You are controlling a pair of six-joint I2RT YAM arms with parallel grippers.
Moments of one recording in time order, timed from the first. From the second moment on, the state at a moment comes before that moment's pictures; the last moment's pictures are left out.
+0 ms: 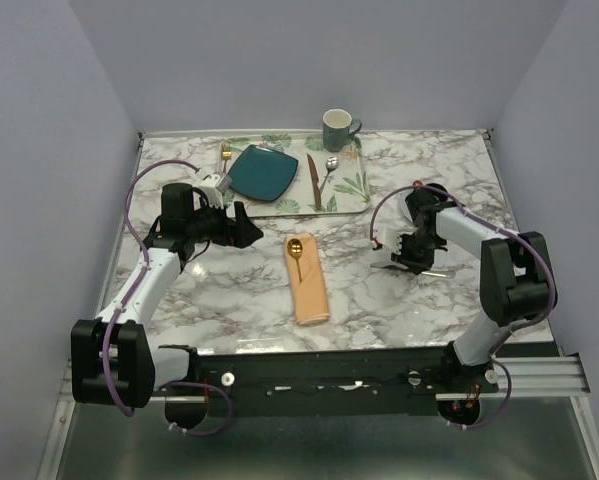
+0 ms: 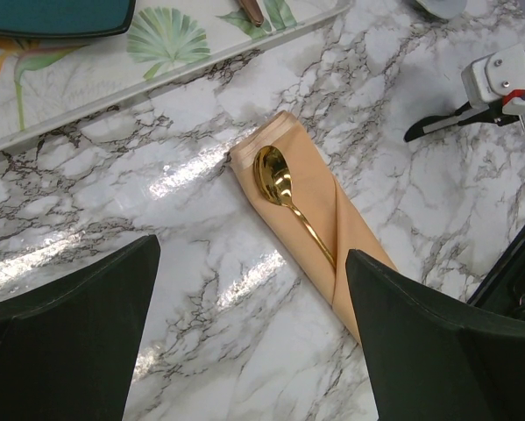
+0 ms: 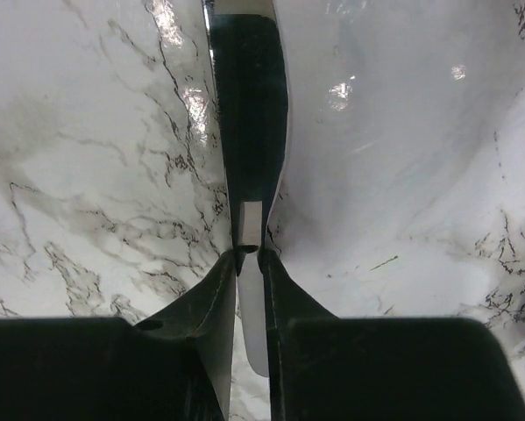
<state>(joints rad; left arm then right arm) -0.09 1.22 0.79 -0.17 0.67 -0.14 0.20 1.68 1.00 -0.79 -0.17 -1.18</state>
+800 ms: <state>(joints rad) -0.09 1.22 0.78 -0.16 0.65 -0.16 0.21 1.66 0.99 -0.75 -0.15 -1.00</state>
